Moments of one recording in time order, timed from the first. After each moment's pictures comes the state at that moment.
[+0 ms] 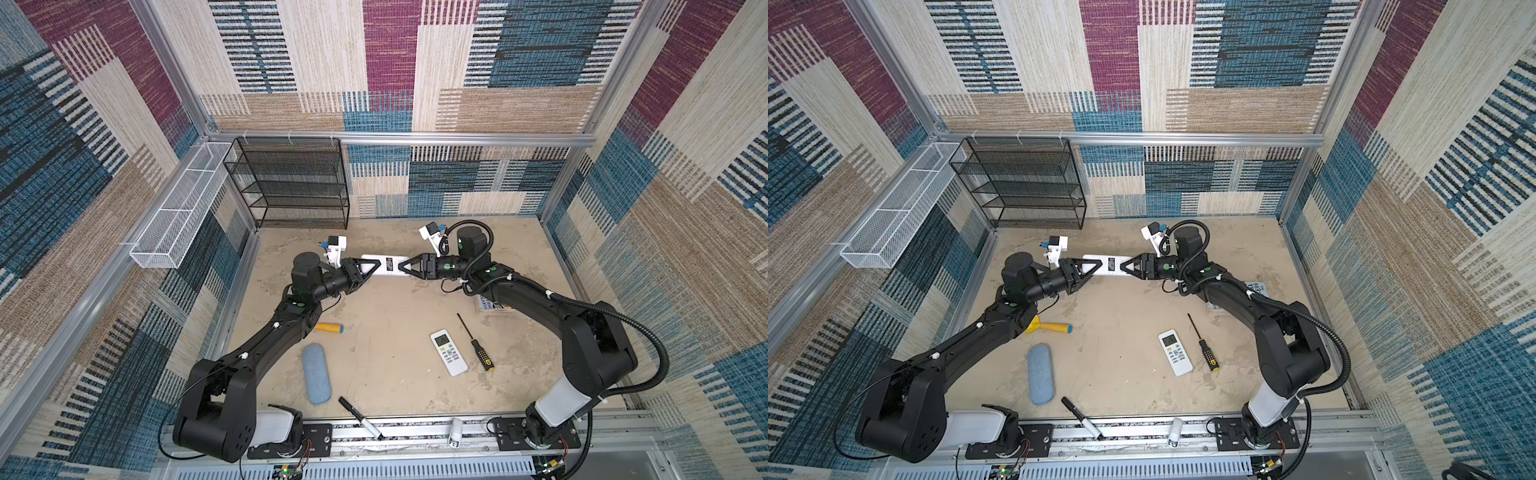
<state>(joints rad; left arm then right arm) -0.27 1.35 0.77 0.47 0.76 -1.14 0.45 1.65 1.15 0.12 -0.86 0.60</state>
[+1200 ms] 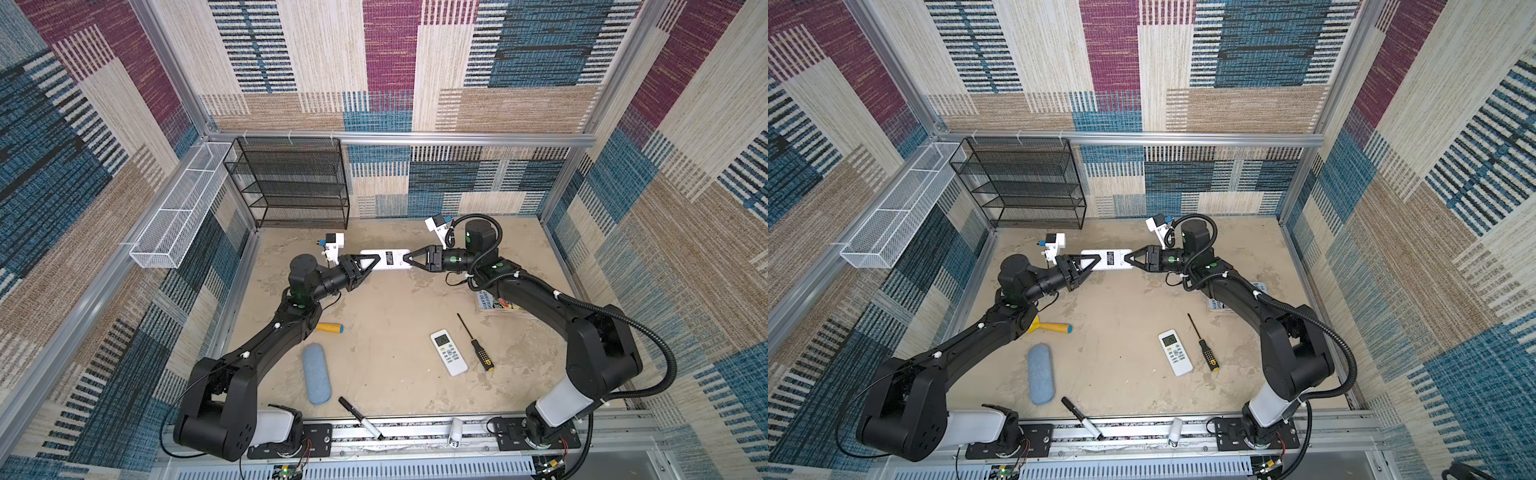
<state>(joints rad) -0.27 1.35 0.75 0.62 0.77 -1.26 0.41 1.62 1.17 0.15 -0.92 0.65</state>
